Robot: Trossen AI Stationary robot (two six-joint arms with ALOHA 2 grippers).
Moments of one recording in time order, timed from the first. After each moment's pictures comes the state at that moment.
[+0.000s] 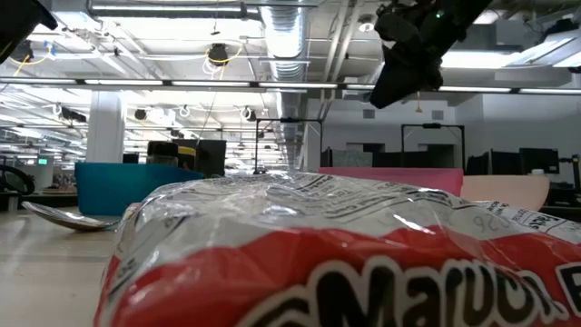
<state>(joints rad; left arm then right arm) -0.83 1.67 1.06 -0.72 0.01 -1.82 0.04 1.28 0.94 -0.51 0.45 0.47</state>
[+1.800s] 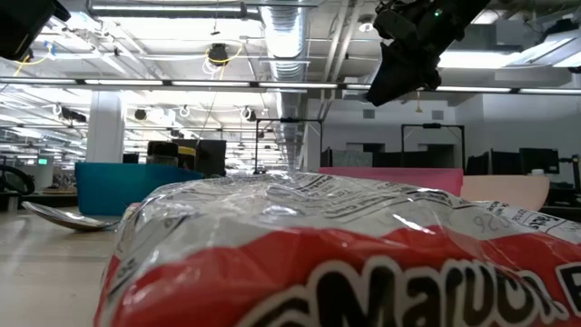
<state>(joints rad) -0.82 1.67 1.06 -0.70 -0.05 -1.75 0.04 1.28 0.94 -0.48 0.45 0.47</state>
